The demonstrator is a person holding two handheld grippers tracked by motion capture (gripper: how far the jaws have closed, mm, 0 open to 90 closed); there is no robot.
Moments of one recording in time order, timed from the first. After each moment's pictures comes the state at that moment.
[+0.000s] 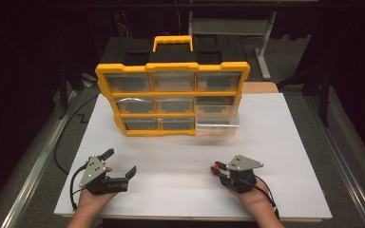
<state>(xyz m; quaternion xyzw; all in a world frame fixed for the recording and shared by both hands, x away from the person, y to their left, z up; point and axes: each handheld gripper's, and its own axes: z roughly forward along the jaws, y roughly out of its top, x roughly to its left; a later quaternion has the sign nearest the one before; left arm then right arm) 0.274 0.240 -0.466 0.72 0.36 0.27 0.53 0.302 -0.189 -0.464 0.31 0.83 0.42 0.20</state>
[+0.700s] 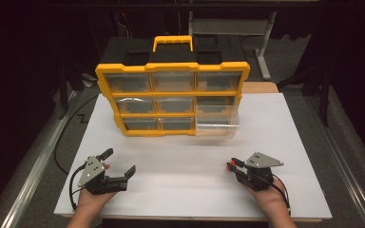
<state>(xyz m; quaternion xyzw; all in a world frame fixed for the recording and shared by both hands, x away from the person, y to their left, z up) 0.274 0.241 -0.466 0.71 0.36 0.26 0.54 0.303 -0.233 -0.456 0.35 0.81 0.42 0.22</state>
